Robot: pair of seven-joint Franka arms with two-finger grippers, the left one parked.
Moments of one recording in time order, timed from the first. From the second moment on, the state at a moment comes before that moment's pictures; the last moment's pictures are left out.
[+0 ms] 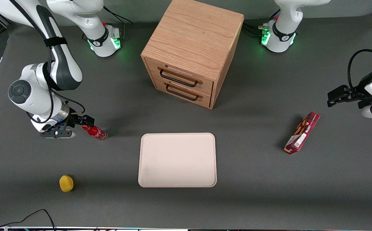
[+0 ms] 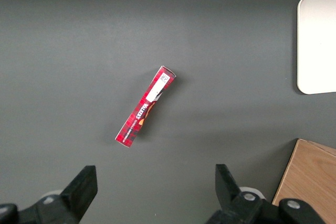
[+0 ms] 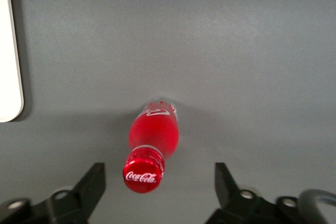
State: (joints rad) arm 0.00 0.17 0.06 -2.12 -0.01 2.28 0.10
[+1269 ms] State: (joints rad) arm 0.00 0.00 0.09 -1.60 -0.01 1.58 0.10
